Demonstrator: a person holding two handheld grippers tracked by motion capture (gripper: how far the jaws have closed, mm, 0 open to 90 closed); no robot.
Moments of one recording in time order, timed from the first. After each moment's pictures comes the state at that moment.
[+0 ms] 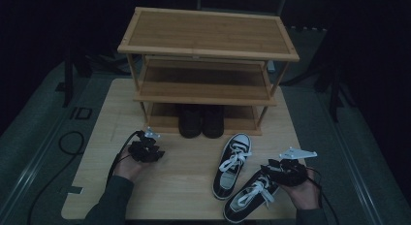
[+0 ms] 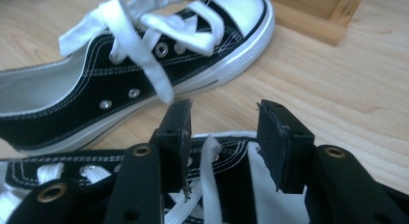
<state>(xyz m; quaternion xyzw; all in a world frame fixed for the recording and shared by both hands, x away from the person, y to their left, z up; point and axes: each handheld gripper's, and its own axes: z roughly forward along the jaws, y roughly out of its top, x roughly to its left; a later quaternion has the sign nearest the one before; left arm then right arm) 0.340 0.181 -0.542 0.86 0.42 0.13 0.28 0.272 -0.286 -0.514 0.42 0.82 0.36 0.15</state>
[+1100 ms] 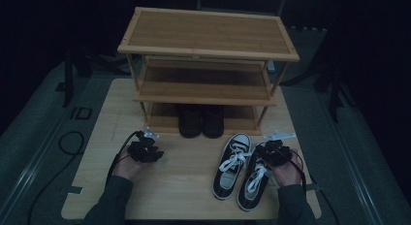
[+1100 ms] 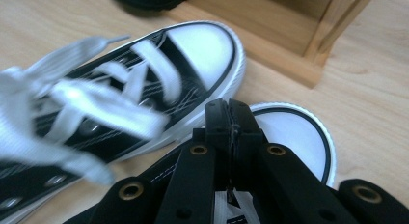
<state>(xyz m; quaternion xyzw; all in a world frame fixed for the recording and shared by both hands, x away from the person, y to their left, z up) 0.342 0.185 -0.545 0.86 0.42 0.12 0.27 0.333 -0.253 -0.518 0.44 0.82 0.31 0.20</state>
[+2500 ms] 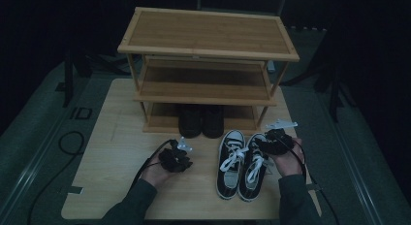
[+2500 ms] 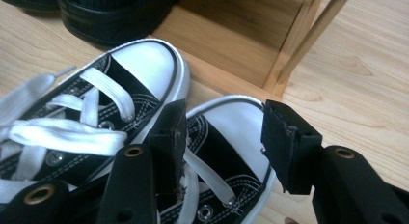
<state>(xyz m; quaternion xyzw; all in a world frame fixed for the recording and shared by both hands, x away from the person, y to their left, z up) 0.324 0.084 -0.548 0.91 0.29 0.09 0.28 0.355 -0.258 -0.500 0.45 0.80 0.31 0.23</state>
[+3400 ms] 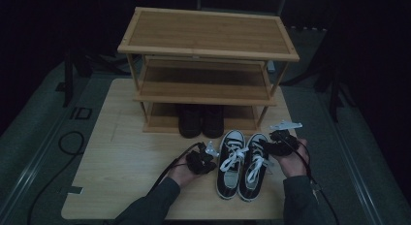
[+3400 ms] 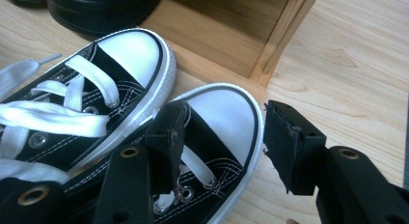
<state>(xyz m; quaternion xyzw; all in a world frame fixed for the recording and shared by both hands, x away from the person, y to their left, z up) 0.328 0.012 -0.563 0.92 0.23 0.06 0.31 0.352 -0.270 -0.497 0.45 0.81 0.30 0.24</state>
